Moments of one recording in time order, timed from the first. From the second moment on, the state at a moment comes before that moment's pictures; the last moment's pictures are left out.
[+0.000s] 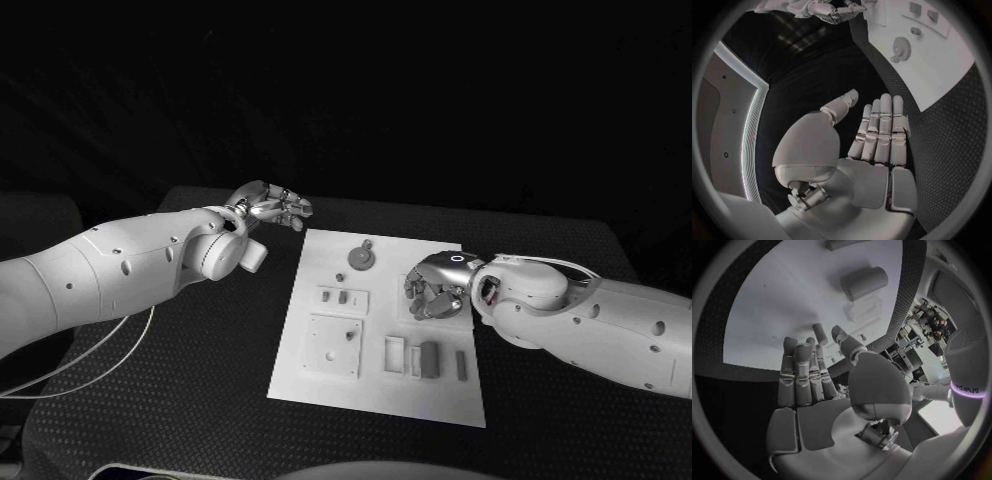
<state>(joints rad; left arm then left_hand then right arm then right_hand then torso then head) 1.26 -0.76 -0.13 1.18 -0.31 -0.25 0.19 1.13 -0.12 0.56 -0.22 0.08 0.86 0.19 0.29 0.49 1.10 0.15 0.10 0.25 0.95 0.07 0.73 0.36 0.02 0.93 -0.03 0.22 1.08 1.21 -0.69 -0.20 1.41 -1.65 -0.14 -0.05 1.12 -0.14 0.48 -0.29 0.04 0.90 0.15 0.26 0.61 1.17 0.08 0.16 0.28 1.22 -0.02 1.07 0.79 0.25 1.06 0.06 0.60 1.31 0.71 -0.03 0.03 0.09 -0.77</state>
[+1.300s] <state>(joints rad) 1.26 -0.76 -0.13 1.18 -0.31 -0.25 0.19 1.13 -0.12 0.56 -0.22 0.08 0.86 0.19 0.29 0.49 1.10 0.15 0.10 0.25 0.95 0.07 0.72 0.37 0.02 0.93 -0.03 0.22 1.08 1.20 -0.68 -0.21 1.40 -1.71 -0.20 -0.07 1.19 -0.06 0.66 -0.29 0.04 1.01 0.12 0.30 0.60 1.28 0.04 0.19 0.32 1.26 -0.07 1.09 0.76 0.24 1.10 0.04 0.63 1.31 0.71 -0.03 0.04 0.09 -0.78</state>
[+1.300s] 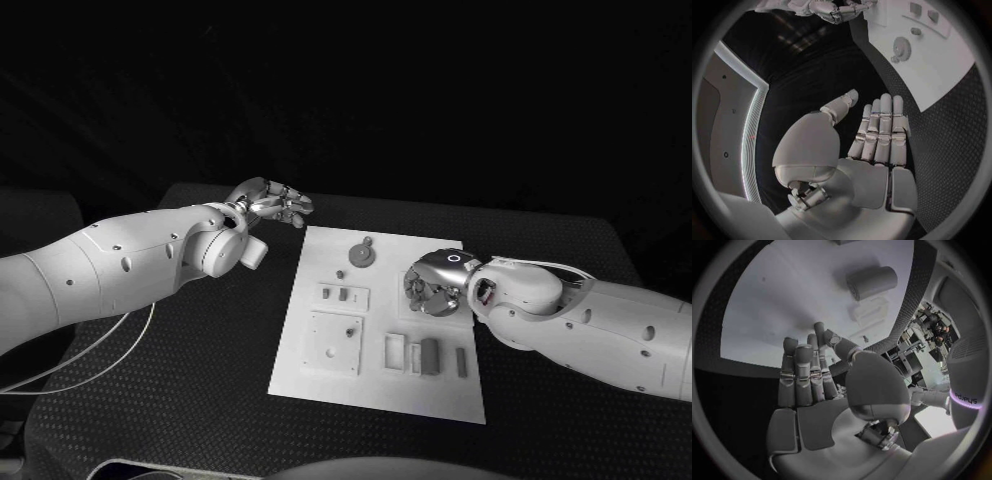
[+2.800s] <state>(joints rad) 1.26 -0.74 -0.13 1.17 -0.31 -0.25 0.19 1.13 -0.12 0.56 -0.22 0.08 0.86 0.18 0.29 0.49 1.10 0.15 0.10 0.25 0.95 0.07 0.72 0.37 0.02 0.93 -0.03 0.21 1.08 1.14 -0.50 -0.15 1.52 -1.67 -0.22 -0.06 1.20 -0.06 0.67 -0.29 0.04 1.02 0.11 0.30 0.61 1.28 0.04 0.19 0.33 1.27 -0.07 1.09 0.76 0.25 1.11 0.04 0.63 1.31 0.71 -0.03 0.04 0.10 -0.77</state>
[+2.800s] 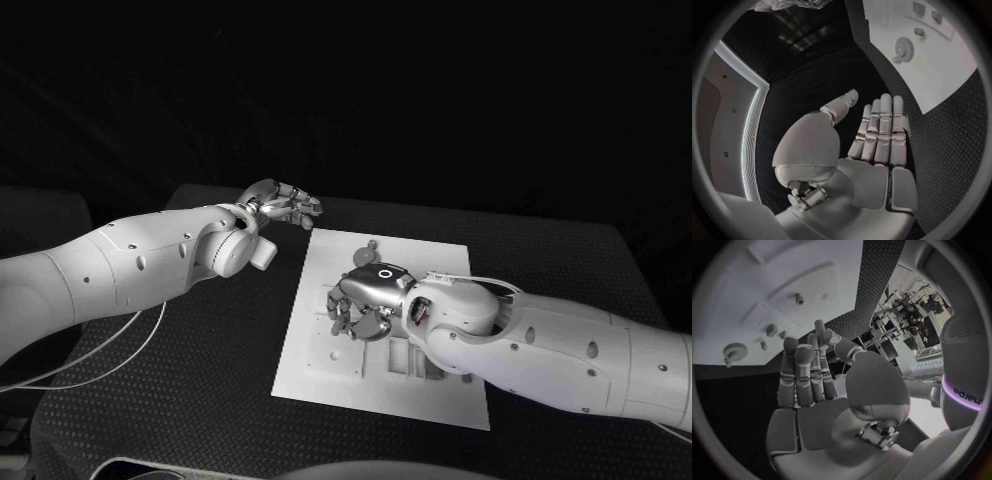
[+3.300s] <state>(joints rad) 1.26 -0.74 -0.13 1.17 -0.31 -0.25 0.19 1.13 -0.12 0.56 -0.22 0.08 0.86 0.18 0.29 0.49 1.10 0.15 0.10 0.25 0.95 0.07 0.72 0.37 0.02 0.93 -0.03 0.21 1.08 1.10 -0.44 -0.17 1.46 -1.70 -0.21 -0.06 1.20 -0.06 0.67 -0.29 0.05 1.01 0.11 0.30 0.61 1.28 0.04 0.19 0.34 1.27 -0.07 1.09 0.76 0.25 1.11 0.04 0.63 1.31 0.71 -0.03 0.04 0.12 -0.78</state>
